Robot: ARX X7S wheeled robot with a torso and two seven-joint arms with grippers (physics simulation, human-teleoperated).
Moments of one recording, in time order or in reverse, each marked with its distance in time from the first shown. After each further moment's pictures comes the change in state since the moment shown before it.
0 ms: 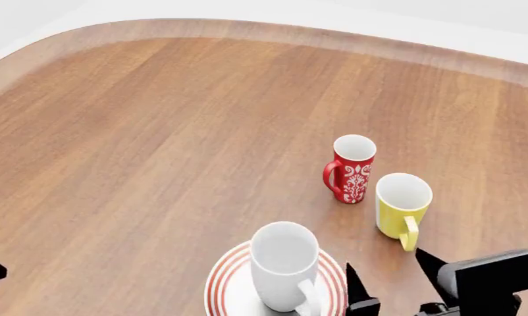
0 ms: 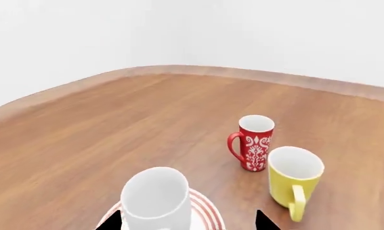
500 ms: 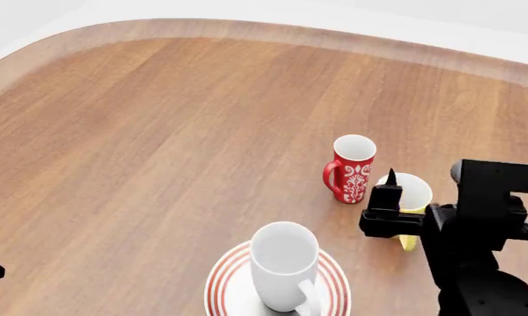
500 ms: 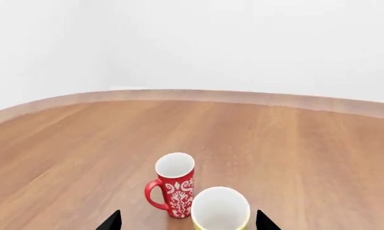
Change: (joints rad) left arm 0.005 -0.001 -0.002 0.019 -0.018 -0.001 -0.015; right arm 0.458 -0.180 -0.082 0.568 -0.206 -0.111 0.149
